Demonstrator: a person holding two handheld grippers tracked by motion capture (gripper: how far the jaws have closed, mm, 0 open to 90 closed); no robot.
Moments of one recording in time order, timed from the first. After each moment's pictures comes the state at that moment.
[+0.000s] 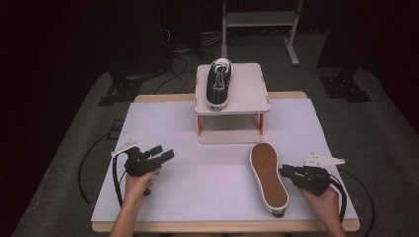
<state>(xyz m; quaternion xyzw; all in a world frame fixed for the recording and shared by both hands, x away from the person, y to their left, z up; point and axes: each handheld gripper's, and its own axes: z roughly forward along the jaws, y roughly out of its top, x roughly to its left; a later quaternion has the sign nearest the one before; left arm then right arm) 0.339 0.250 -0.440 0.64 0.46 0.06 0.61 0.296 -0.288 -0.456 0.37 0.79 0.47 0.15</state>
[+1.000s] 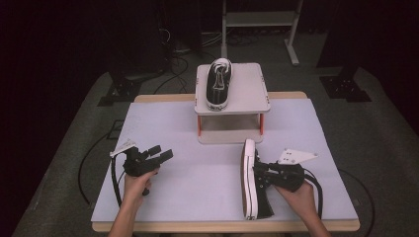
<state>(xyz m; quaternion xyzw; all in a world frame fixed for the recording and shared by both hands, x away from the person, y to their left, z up) 0.339 0.253 -0.439 0.64 0.47 0.07 0.61 0.300 -0.214 -0.427 0.28 0.80 0.51 0.12</state>
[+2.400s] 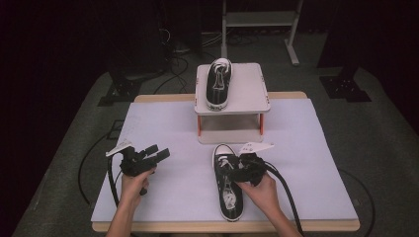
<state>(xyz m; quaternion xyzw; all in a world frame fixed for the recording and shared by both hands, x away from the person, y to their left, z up) 0.339 0.262 -0.439 0.63 0.47 0.07 0.62 0.324 -0.118 -0.427 0.36 0.80 0.48 0.06</state>
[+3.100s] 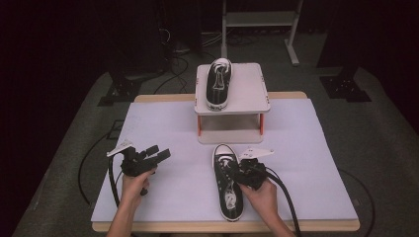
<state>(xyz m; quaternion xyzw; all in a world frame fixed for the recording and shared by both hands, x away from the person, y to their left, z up) 0.340 0.261 -0.440 0.63 0.47 0.07 0.61 0.314 -0.120 -0.439 0.39 0.80 0.45 0.10</state>
